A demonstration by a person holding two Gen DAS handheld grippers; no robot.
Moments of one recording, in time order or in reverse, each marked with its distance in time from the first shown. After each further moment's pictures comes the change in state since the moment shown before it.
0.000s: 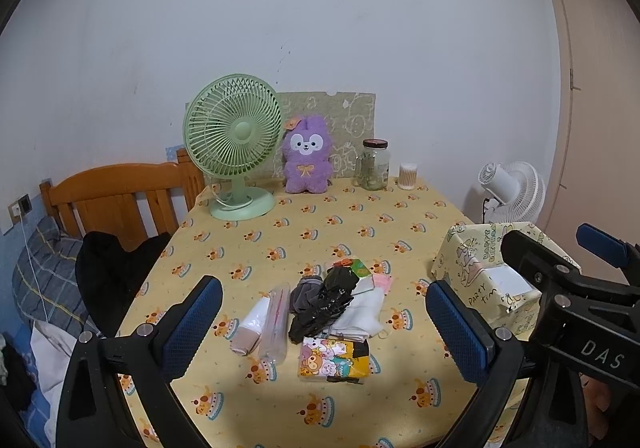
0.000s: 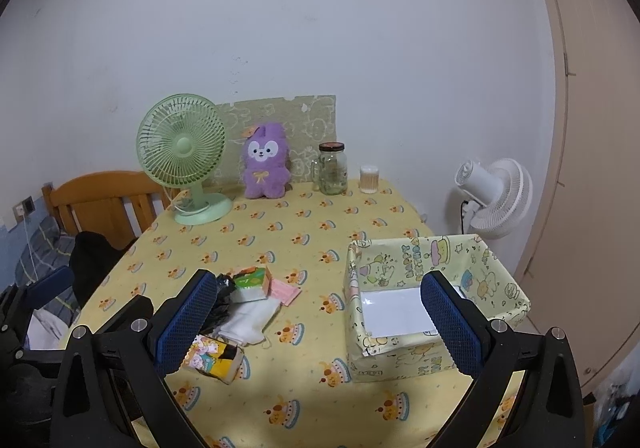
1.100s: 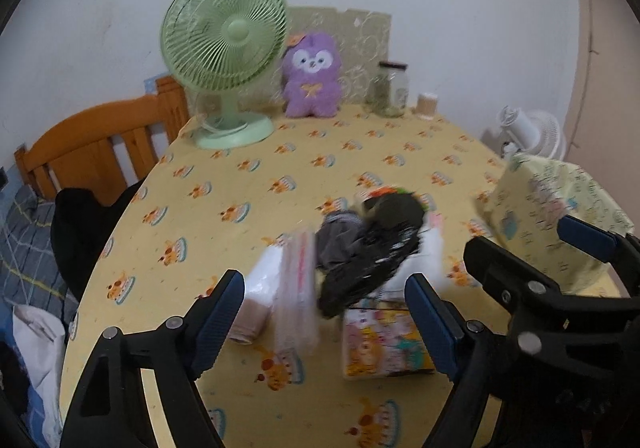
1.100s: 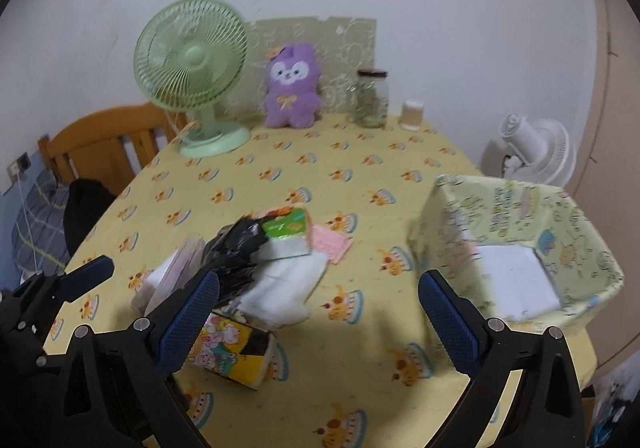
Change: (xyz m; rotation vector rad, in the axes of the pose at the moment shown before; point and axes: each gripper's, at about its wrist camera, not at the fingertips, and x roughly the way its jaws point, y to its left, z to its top) left arm 0.108 0.041 -0.042 0.001 0.238 -0.023; right arm 0.109 0.063 -0.036 -0.046 0.234 0.043
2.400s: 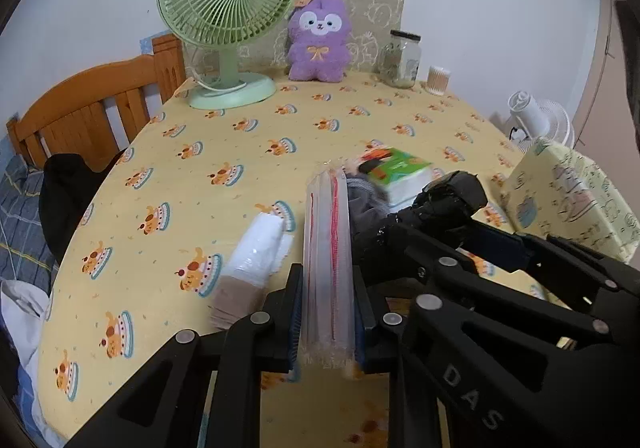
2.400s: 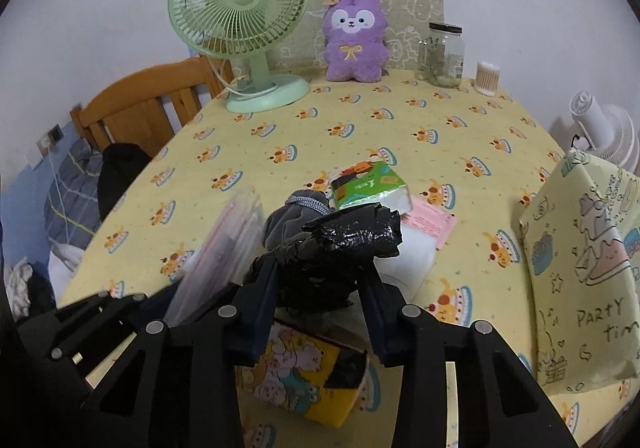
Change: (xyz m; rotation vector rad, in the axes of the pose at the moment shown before) left arm 0.024 0.004 -0.003 -0.048 0.102 -0.036; right arm 0.060 0.043 0.003 -0.031 0.142 0.176
